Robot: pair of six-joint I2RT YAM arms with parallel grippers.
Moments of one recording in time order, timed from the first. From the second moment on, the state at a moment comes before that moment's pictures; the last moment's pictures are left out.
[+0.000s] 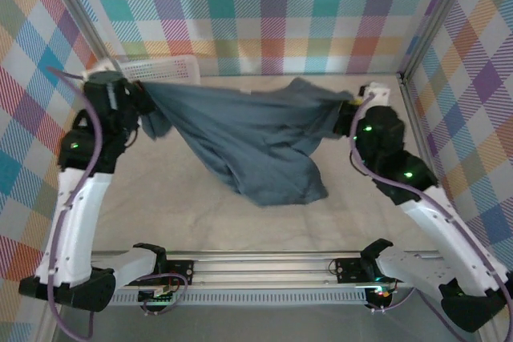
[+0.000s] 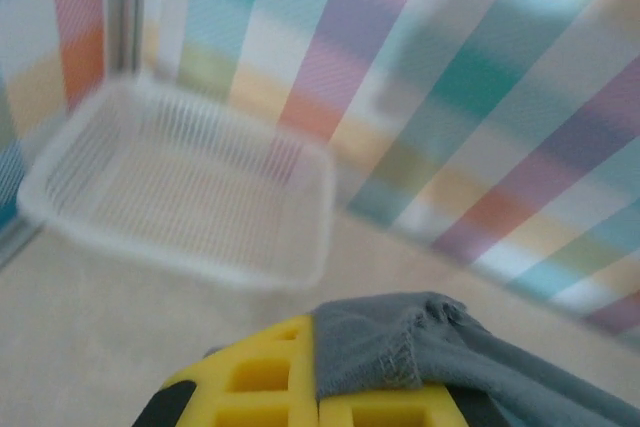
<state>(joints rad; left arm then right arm) -0.19 1.12 1.69 -0.86 -0.30 -0.50 0.56 0.92 1.24 -0.44 0.46 0.23</state>
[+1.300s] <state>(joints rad) -0.27 2.13 2.13 -0.66 -0.05 -0.38 -0.01 2.00 2.21 -0.84 0.09 0.06</state>
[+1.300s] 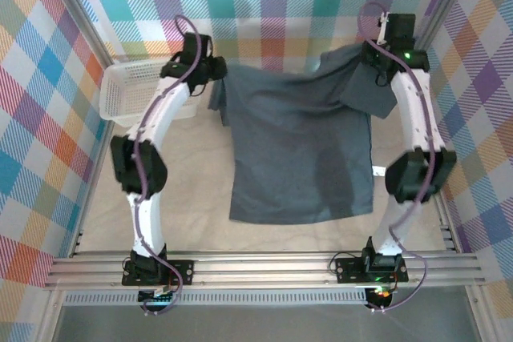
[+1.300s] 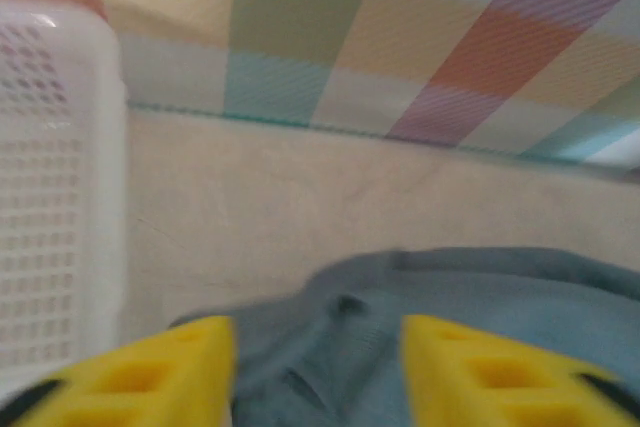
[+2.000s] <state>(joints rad) -0.56 1.14 1.35 -0.42 0.22 -0.11 -0.02 1.00 1.06 -0.85 -0.38 0.66</state>
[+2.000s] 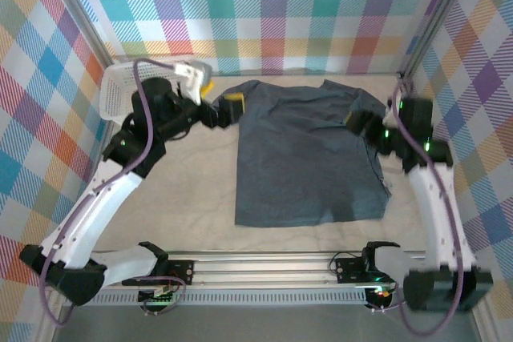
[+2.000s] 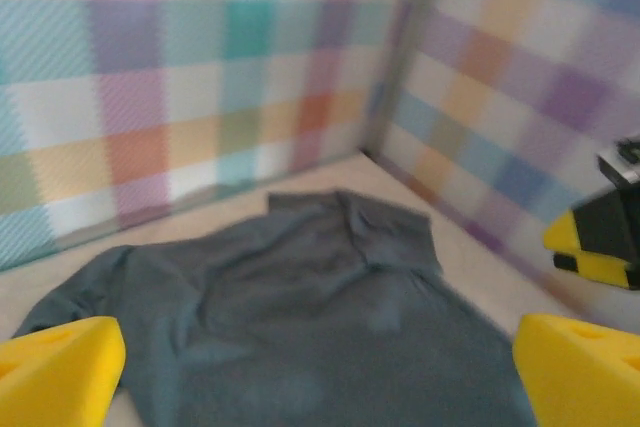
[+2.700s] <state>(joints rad) -0.73 0.96 0.96 -0.57 0.23 0.24 0.46 1.25 0.59 -0.82 -0.42 0.94</state>
